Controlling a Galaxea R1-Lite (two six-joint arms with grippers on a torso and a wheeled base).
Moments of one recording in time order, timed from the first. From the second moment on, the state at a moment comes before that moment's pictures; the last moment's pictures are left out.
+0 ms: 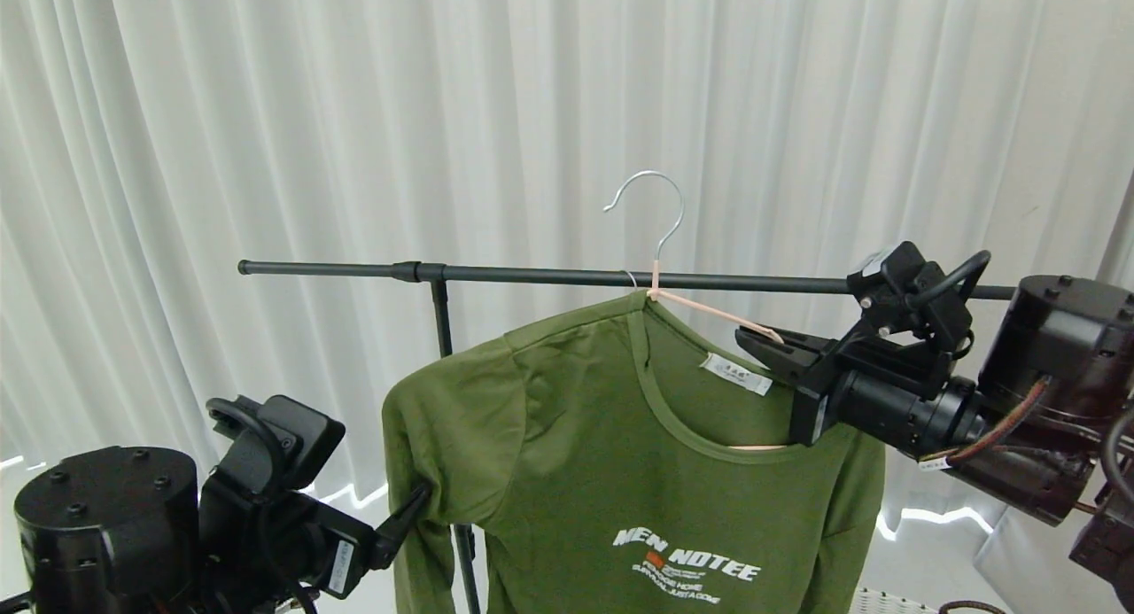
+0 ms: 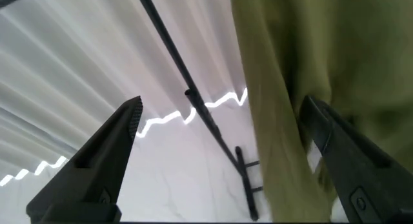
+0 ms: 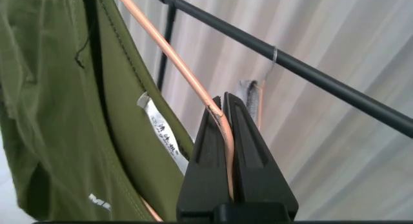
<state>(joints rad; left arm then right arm) -0.51 1.39 -0.20 -0.80 0.29 0.21 0.66 1.61 -0.59 -1.00 0.15 -0.10</state>
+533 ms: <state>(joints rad) -0.48 1.42 -0.19 -0.80 0.29 0.20 0.63 1.58 -0.57 -1.00 0.14 -0.10</state>
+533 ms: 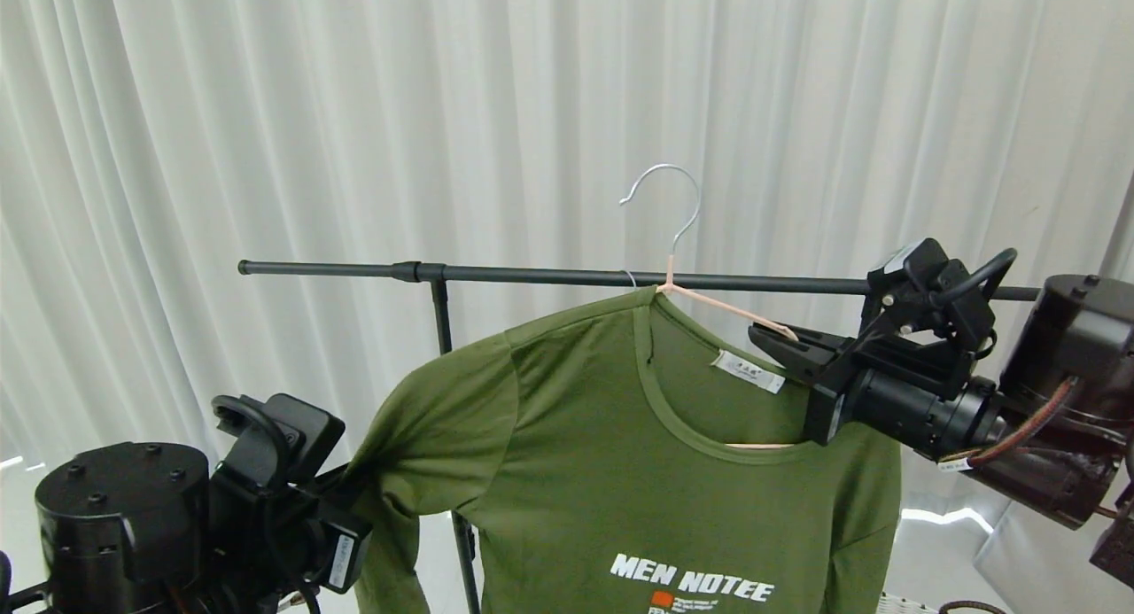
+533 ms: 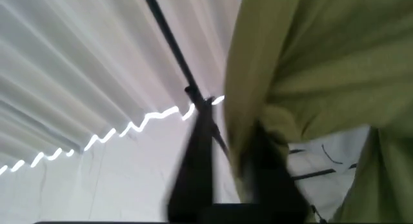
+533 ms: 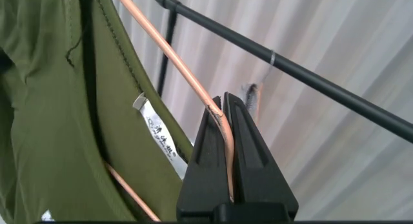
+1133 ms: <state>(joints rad) -0.38 1.39 -0.14 -0.81 0.29 0.21 0.55 1.55 -0.52 -1.00 0.14 -0.10</state>
